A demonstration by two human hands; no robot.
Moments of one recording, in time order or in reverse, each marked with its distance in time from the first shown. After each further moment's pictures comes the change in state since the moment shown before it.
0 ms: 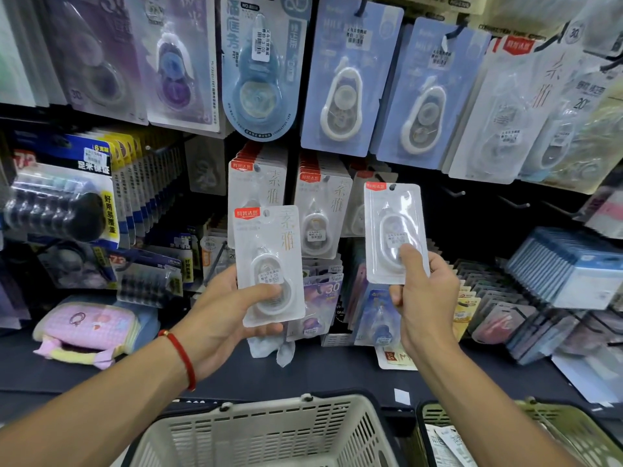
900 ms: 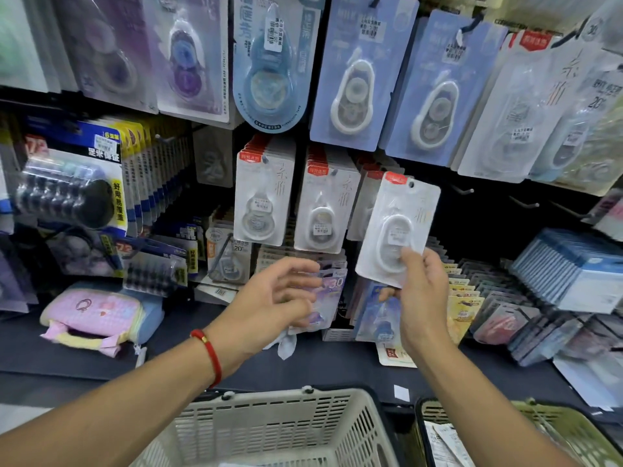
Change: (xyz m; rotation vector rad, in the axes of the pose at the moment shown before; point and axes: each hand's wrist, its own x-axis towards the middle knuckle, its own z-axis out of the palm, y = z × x) left_hand -0.012 -0.003 0.033 0.331 -0.091 0.115; right_hand -0.007 0.005 0.005 -0.056 -0.100 -0.016
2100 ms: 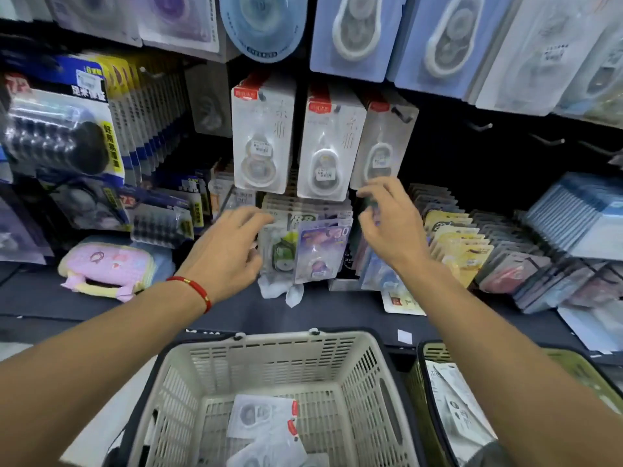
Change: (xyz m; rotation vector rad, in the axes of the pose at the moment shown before) left_hand 0.018 -0.053 -0.060 1.190 0.125 0.327; right_hand 0.039 0.032 0.007 -0.945 -0.316 -0.651
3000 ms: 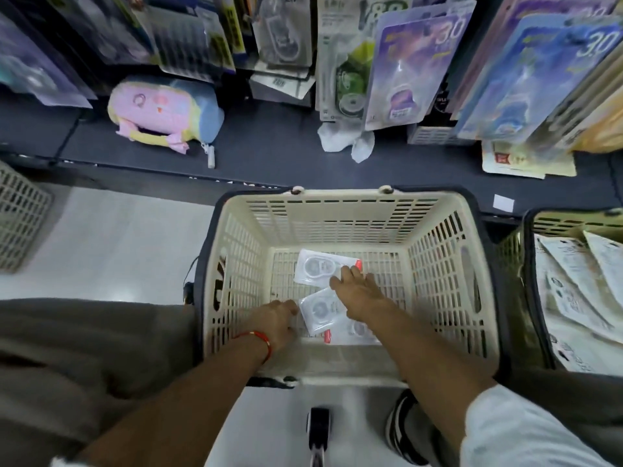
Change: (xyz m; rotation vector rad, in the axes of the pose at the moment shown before) left_hand -0.278 0.008 0.182 -0.097 -1.048 -0.699; right_hand -0.330 -0.048 0.233 -0.245 -1.419 -0.090
